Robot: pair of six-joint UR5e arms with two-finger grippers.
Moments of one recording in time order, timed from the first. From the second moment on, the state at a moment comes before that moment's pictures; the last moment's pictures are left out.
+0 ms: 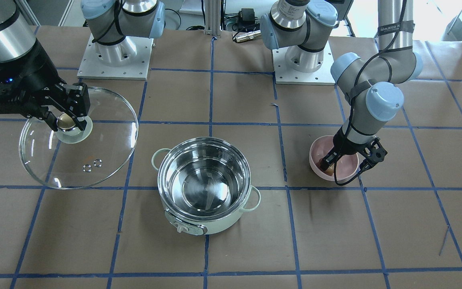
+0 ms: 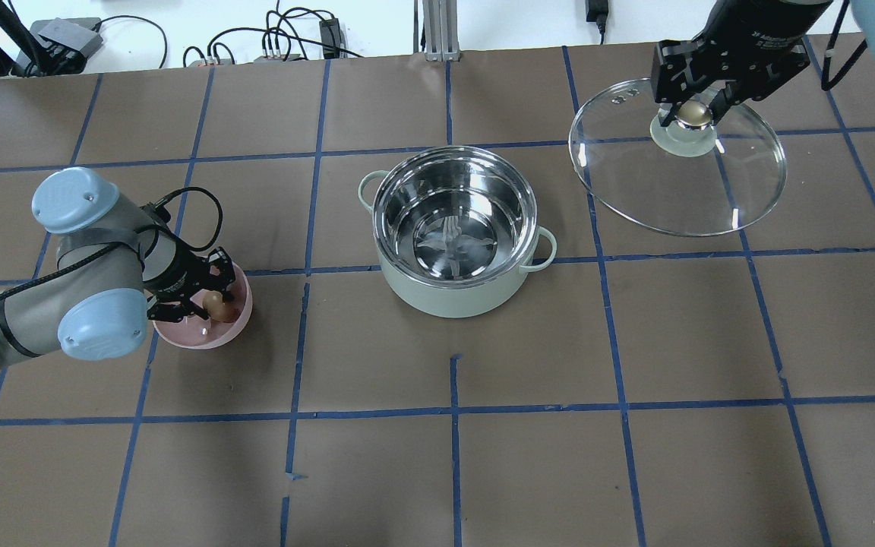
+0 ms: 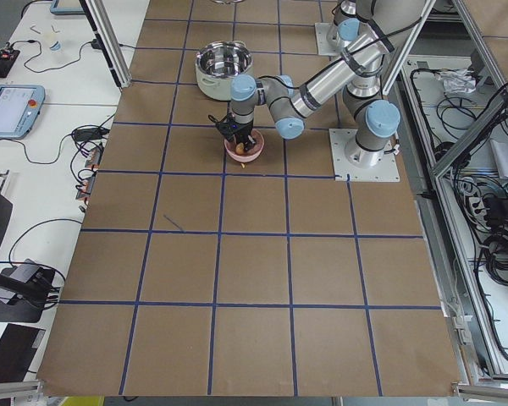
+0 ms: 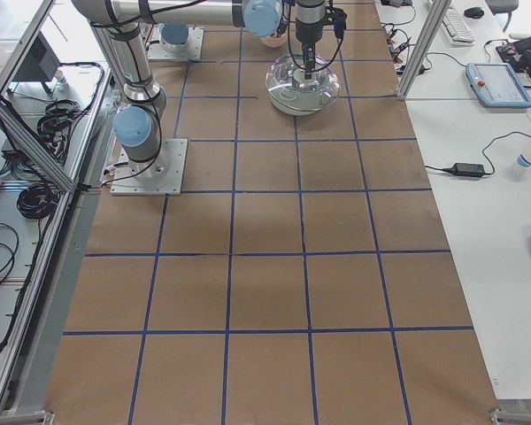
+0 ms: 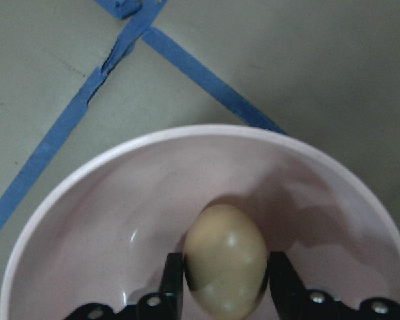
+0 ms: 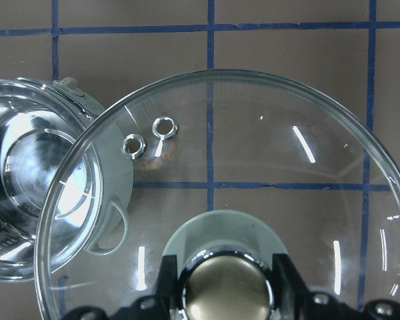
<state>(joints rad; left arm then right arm) -1.28 -1.78 -2.16 -0.76 1.53 -0.39 1.49 -1.50 1.48 -1.64 -1.50 -0.09</state>
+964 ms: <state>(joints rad) -1.28 -1.75 -2.08 -0.83 1.53 -0.39 1.48 -1.50 1.48 -1.64 -1.50 -0.11</state>
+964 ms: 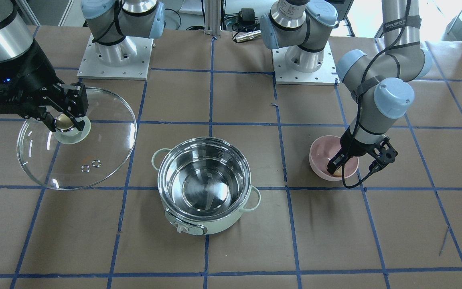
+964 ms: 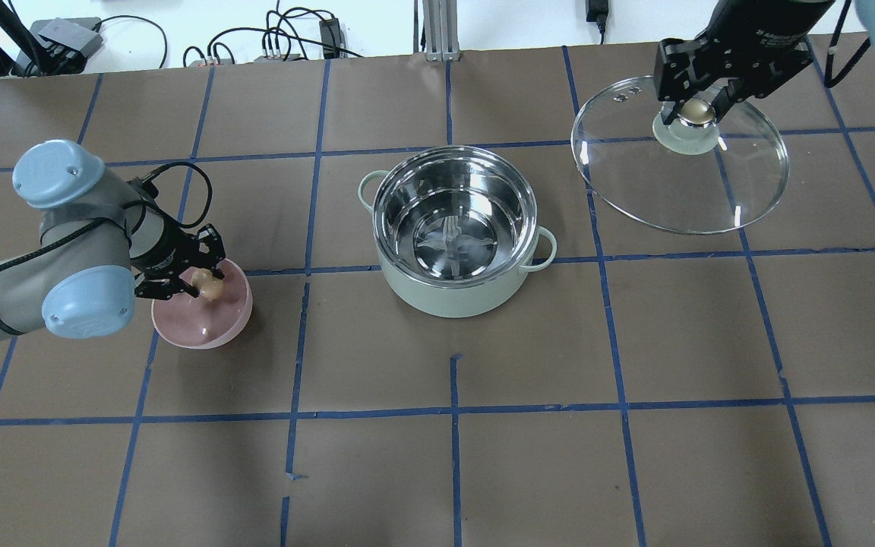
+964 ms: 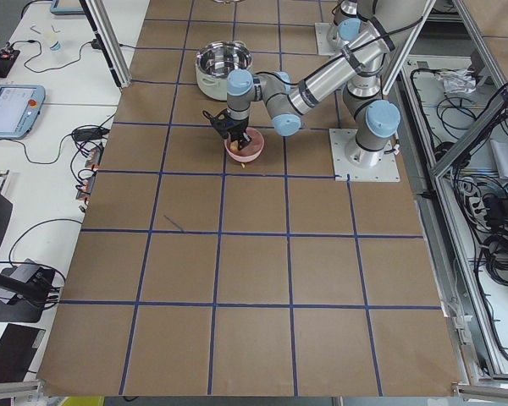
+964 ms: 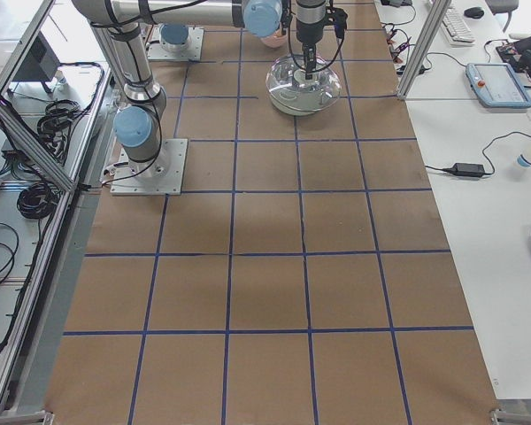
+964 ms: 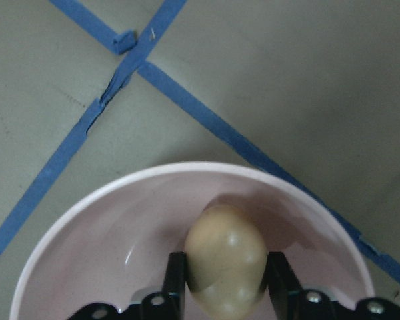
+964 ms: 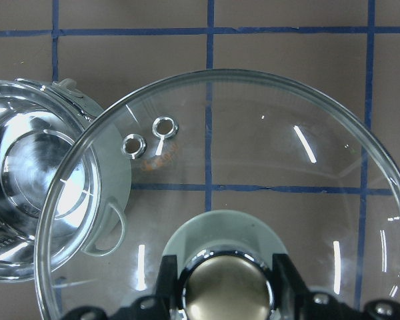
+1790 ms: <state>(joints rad) -1.57 -1.71 -1.79 -1.08 1.52 -0.51 1.48 -1.50 1.48 -1.65 -1.51 -0.12</state>
